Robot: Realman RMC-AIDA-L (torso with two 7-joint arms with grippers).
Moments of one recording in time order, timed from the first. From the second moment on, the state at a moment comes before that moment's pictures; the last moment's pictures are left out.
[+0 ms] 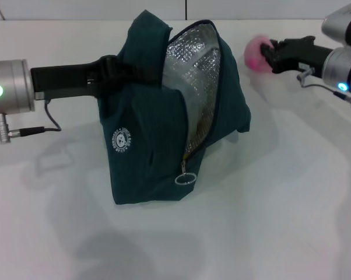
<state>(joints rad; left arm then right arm) -0.56 -2.07 0.76 0.80 1.86 1.61 -2.37 0.88 2.03 -1.09 -0.16 -1.19 -0.65 0.96</state>
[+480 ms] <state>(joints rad) -0.55 -2.07 0.76 0.80 1.84 1.61 -2.37 0.68 2.02 -1.10 -0.39 -1.18 -0.77 1.08</state>
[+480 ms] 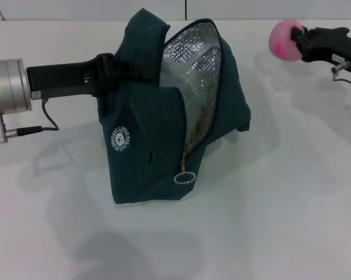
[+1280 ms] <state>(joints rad) -0.54 -2.07 0.76 0.81 1.84 1.61 -2.37 0.58 2.03 -1.17 -0.61 -1.10 -1.43 1.09</state>
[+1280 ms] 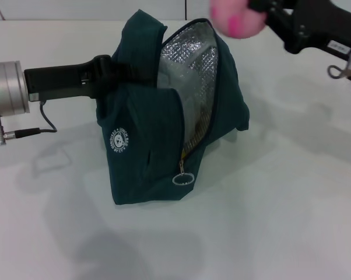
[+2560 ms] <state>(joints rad) -0.53 -2.07 0.76 0.81 1.81 1.60 -2.37 0.61 2.02 -1.43 -0.58 -1.05 -1.35 1.09</state>
